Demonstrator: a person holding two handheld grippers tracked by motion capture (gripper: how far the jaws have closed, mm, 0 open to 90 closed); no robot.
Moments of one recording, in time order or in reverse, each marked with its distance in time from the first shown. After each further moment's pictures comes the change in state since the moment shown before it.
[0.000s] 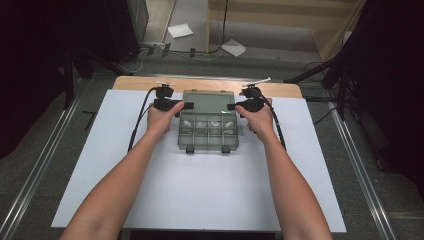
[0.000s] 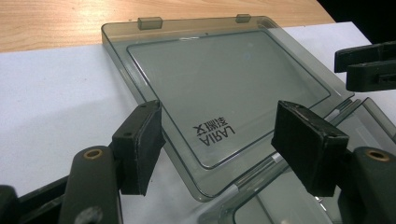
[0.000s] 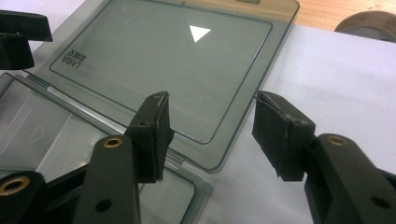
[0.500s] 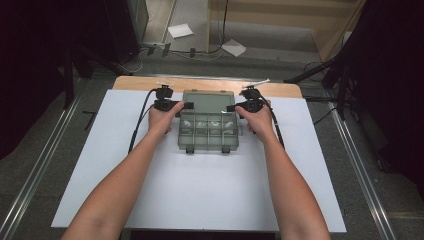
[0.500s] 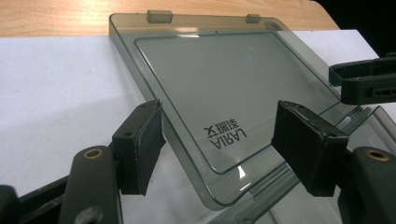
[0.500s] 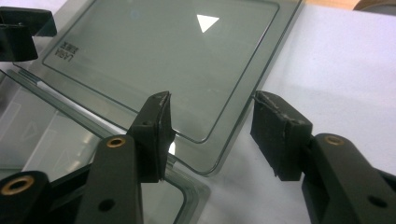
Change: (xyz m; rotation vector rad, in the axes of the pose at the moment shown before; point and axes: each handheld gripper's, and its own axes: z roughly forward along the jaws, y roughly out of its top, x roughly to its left) left arm 0.007 -0.003 0.008 -0.007 -0.001 -0.053; right arm -0.009 -0.001 0.013 0.039 0.043 0.025
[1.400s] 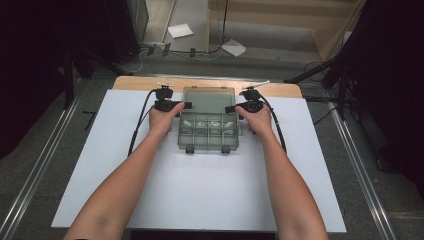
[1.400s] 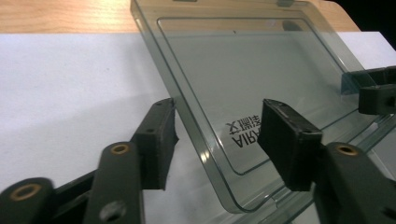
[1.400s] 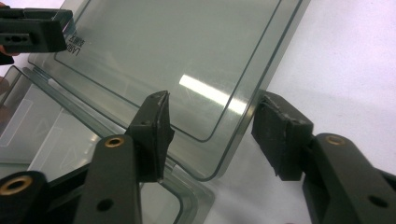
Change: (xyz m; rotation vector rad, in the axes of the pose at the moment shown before) left arm 0.002 -0.001 0.002 -0.014 0.053 -0.006; right arm -0.009 -0.001 0.008 0.004 0.086 0.012
